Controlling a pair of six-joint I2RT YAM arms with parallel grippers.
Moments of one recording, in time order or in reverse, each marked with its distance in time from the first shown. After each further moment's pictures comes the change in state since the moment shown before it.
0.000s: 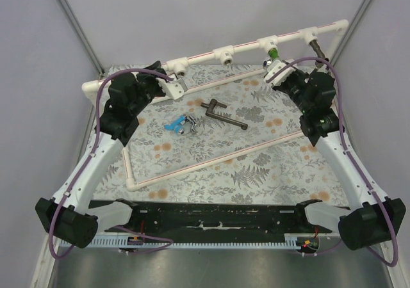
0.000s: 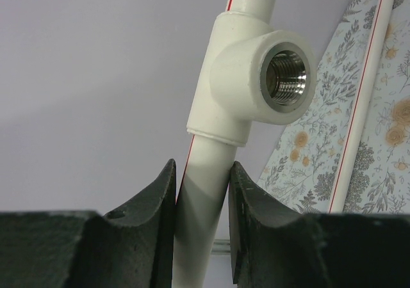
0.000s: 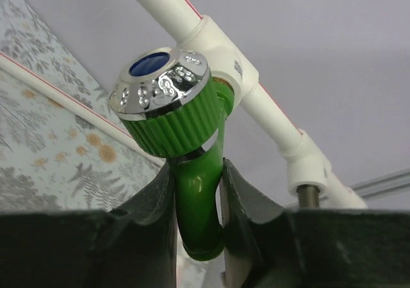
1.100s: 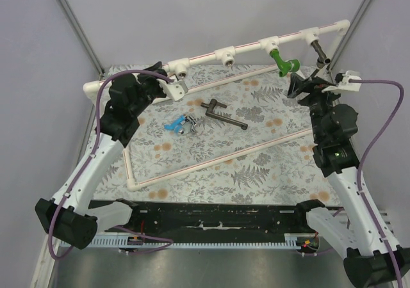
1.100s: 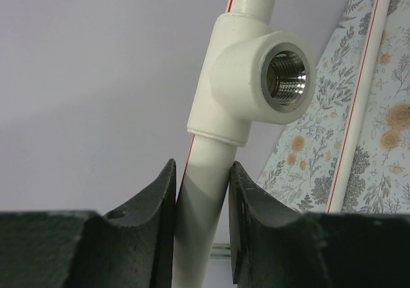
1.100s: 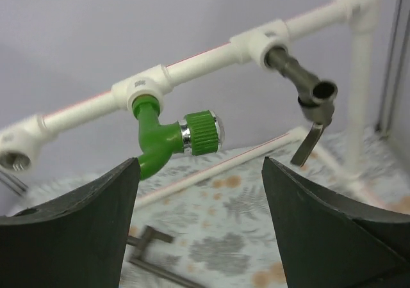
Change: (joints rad) left arm -0.008 -0.007 -0.009 0.007 0.006 -0.006; right arm -0.020 -0.312 -0.215 0.103 0.445 1.330
